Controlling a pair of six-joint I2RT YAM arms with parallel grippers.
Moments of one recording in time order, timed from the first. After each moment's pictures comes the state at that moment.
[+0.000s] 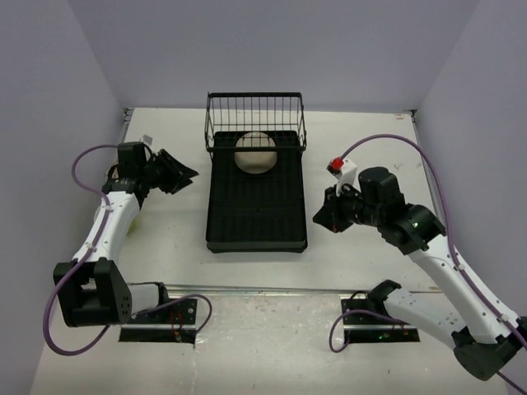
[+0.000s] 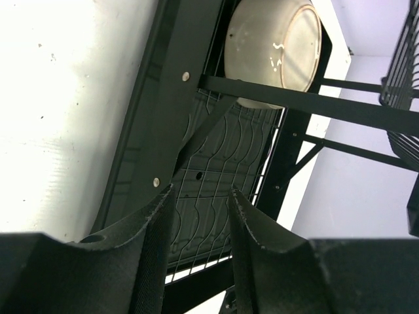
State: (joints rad) left arm 0.07 1.25 0.95 -0.42 0.47 -0.83; right arm 0.55 0.90 1.07 -0.81 -0.31 0.25
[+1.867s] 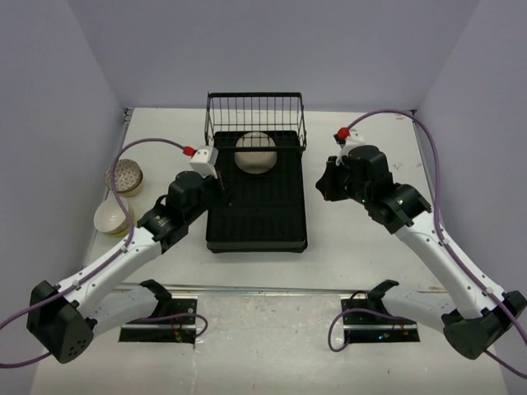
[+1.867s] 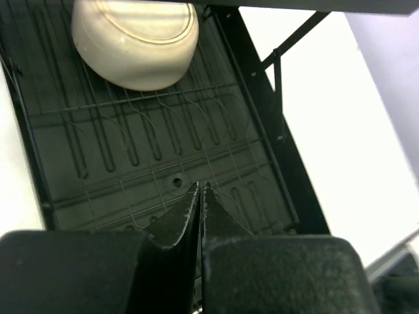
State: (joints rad) left arm -0.57 1.01 0.73 -0.06 -0.02 -0.53; right arm 0.56 1.09 1.19 -0.68 0.03 0.38
